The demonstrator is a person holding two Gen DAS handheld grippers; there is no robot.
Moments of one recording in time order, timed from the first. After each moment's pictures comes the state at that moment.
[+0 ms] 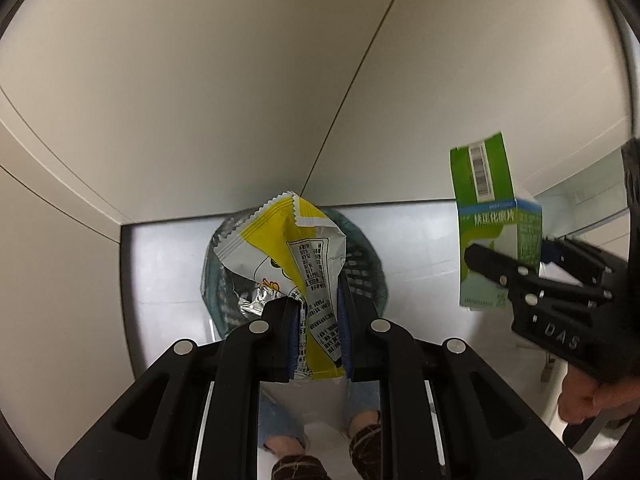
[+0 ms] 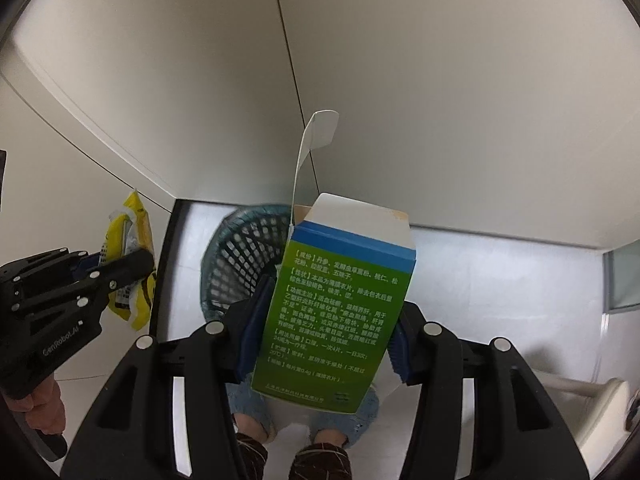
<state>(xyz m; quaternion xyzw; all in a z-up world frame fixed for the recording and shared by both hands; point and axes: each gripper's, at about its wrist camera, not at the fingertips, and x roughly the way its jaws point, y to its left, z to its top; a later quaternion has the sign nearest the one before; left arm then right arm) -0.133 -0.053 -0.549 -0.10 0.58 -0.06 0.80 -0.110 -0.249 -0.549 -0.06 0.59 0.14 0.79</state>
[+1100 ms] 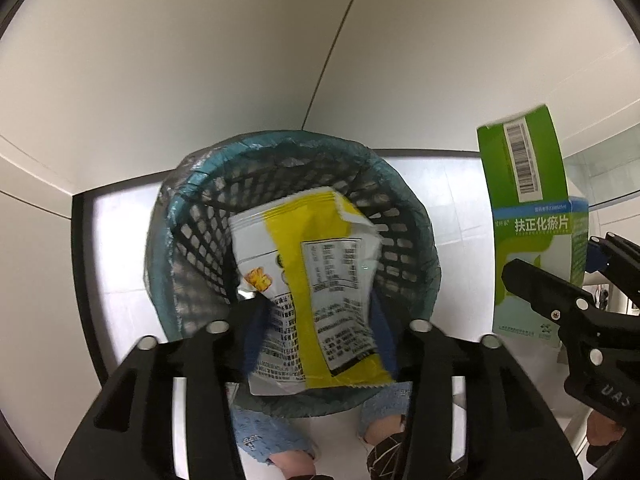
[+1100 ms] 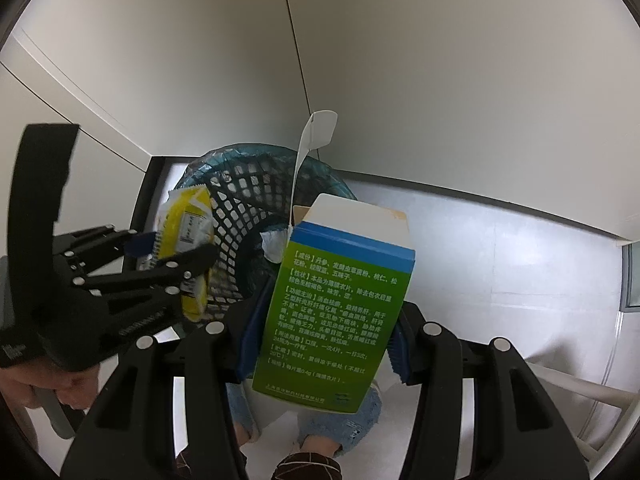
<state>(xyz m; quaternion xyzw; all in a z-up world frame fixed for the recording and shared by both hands) -0.110 -0.077 -0.693 -0.09 0.63 -0.08 0.77 -0.112 -0.244 -0.653 -0.09 0.61 0.15 0.77</state>
